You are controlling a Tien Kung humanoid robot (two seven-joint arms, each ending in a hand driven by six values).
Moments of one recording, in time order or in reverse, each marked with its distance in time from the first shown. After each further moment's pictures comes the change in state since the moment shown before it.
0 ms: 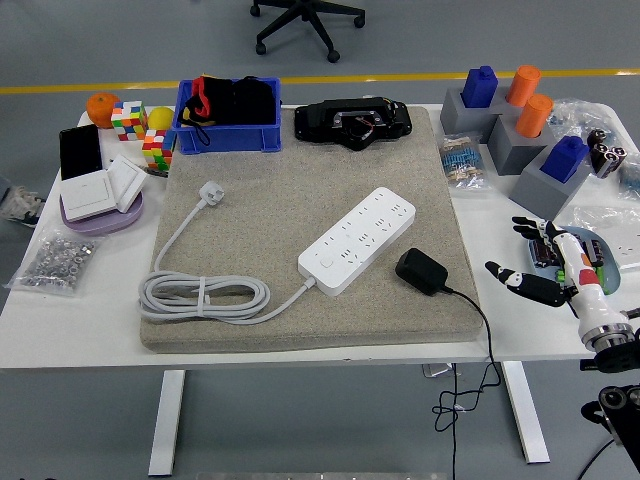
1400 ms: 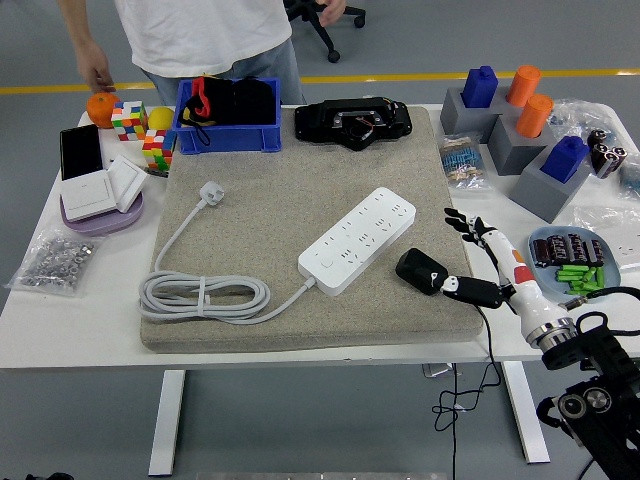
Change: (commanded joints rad) left arm -0.041 -0.010 0.000 0.000 -0.065 0.021 -0.008; right arm 0.070 -0.060 -0.295 0.154 0.073 -0.016 -0.033
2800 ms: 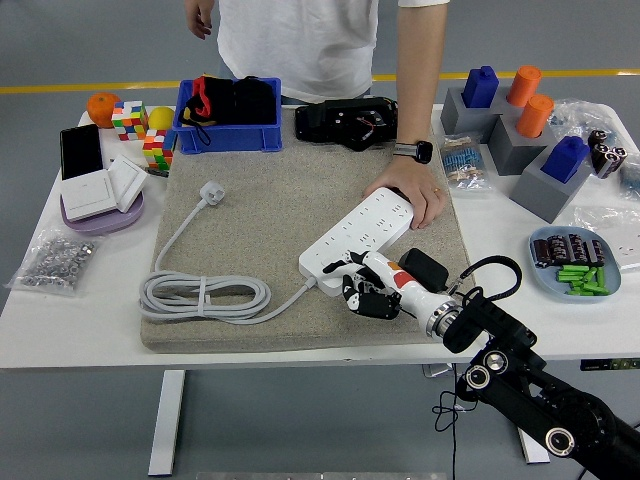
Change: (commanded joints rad) left arm 0.035 0.005 -0.015 0.000 0.001 0.002 0.003; right arm 0.343 0.081 -0.368 -0.276 0.092 0.083 -0.177
